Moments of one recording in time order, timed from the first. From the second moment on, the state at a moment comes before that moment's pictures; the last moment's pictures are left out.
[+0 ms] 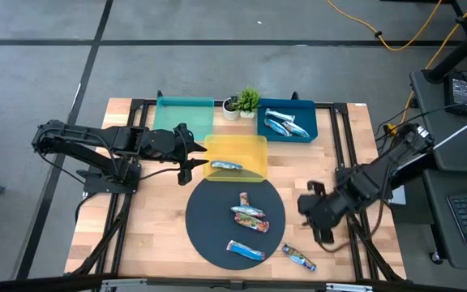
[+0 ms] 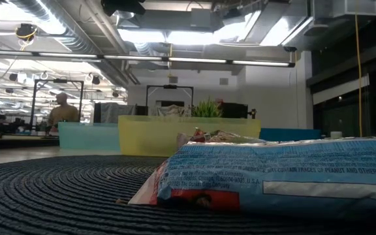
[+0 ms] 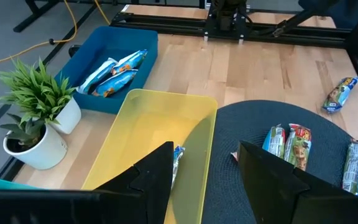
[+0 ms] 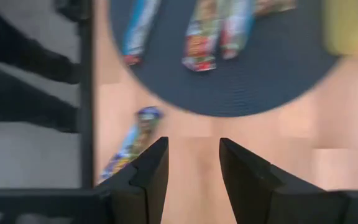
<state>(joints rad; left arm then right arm) -0.10 1.09 1.08 -0.56 -0.27 -0.17 0.66 1.33 1.27 -1.06 0.09 0.70</state>
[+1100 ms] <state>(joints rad) -0.10 1.10 1.08 -0.56 -0.23 -0.12 0.93 1.79 1.26 -0.81 -0.02 1.53</state>
